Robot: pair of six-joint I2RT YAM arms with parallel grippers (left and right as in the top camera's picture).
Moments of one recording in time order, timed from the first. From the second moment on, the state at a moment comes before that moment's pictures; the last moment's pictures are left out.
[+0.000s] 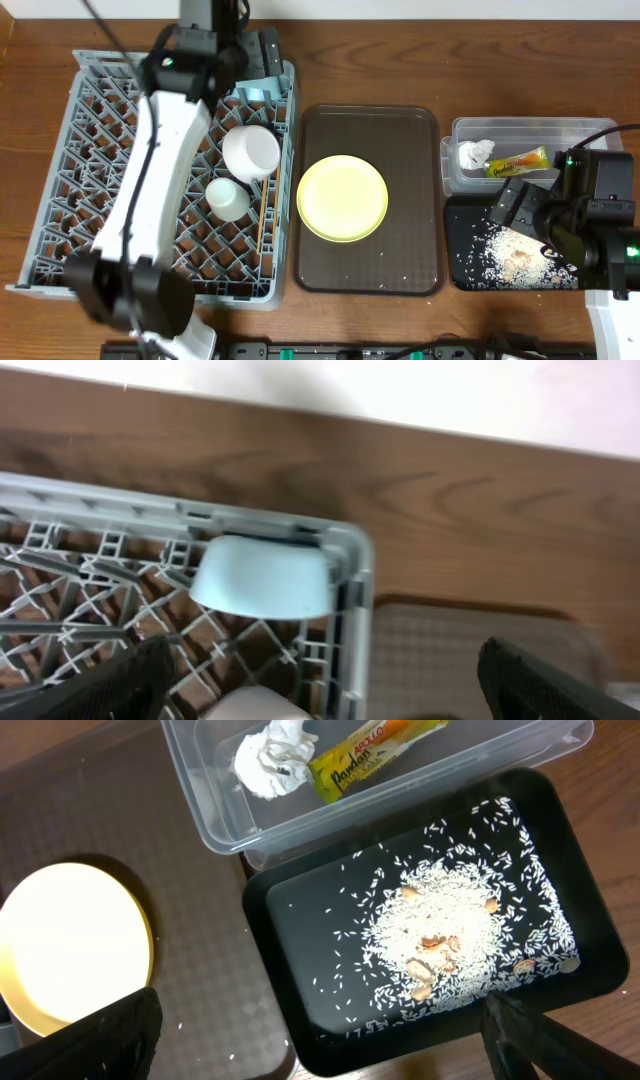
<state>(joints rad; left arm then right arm) -0.17 1.77 1.78 -0.82 -0.01 -0.27 -0.03 1.01 1.15 -1.21 0.03 0.39</state>
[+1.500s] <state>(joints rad) -0.13 2.11 1.78 -0.59 -0.06 -0.12 -0.03 1.01 1.15 -1.21 0.03 0.39</state>
